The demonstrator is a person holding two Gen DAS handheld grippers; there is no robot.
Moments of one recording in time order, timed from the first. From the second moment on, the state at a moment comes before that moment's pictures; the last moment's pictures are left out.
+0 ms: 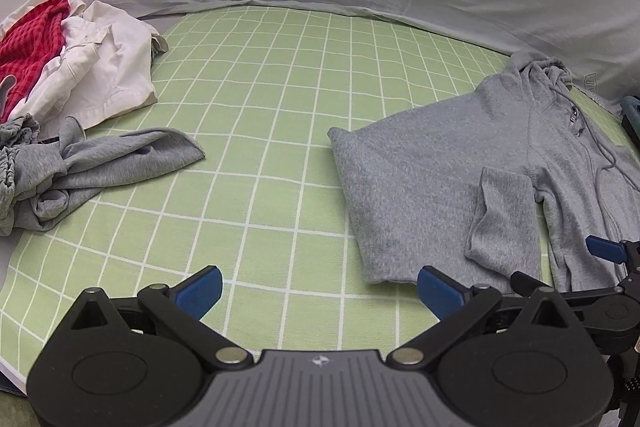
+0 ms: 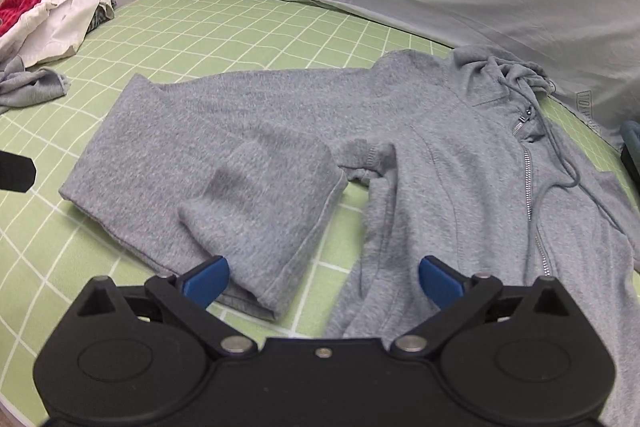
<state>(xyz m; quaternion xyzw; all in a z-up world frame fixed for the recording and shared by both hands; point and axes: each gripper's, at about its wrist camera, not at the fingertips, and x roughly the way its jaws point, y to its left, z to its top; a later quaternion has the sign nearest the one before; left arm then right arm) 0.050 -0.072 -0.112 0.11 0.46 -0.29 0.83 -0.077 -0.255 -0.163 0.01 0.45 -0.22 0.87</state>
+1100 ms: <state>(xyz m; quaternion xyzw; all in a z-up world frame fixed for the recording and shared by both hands) 0.039 -0.070 -0.107 0.11 0.46 -0.27 0.84 -0.083 -0.279 -0.153 0.05 0.41 -0.18 0.89</state>
